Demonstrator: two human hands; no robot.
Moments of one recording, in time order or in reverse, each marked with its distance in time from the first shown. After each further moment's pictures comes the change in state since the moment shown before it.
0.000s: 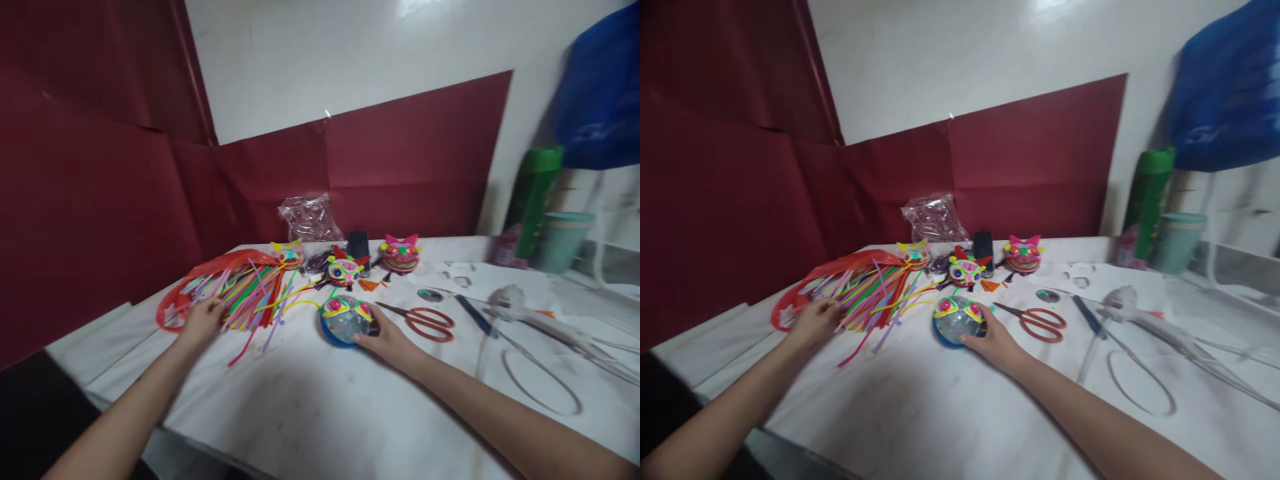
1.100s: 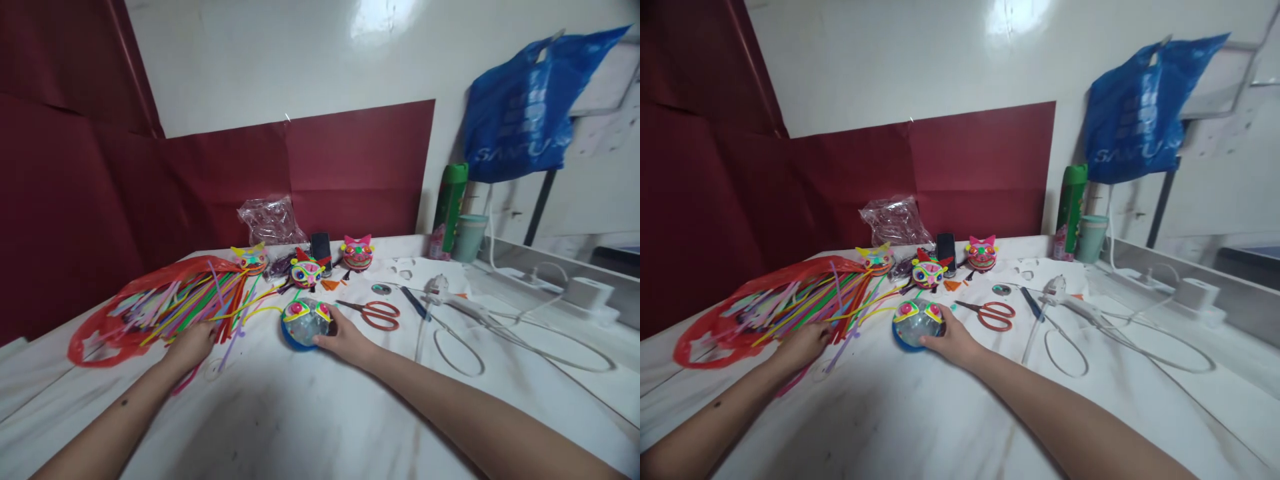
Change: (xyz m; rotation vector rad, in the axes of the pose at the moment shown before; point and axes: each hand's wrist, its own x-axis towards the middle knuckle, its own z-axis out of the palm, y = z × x) left_hand -0.005 0.041 0.054 0.576 -0.419 0.328; right_hand 0.000 -0.013 -0.001 0.088 -0.040 -0.049
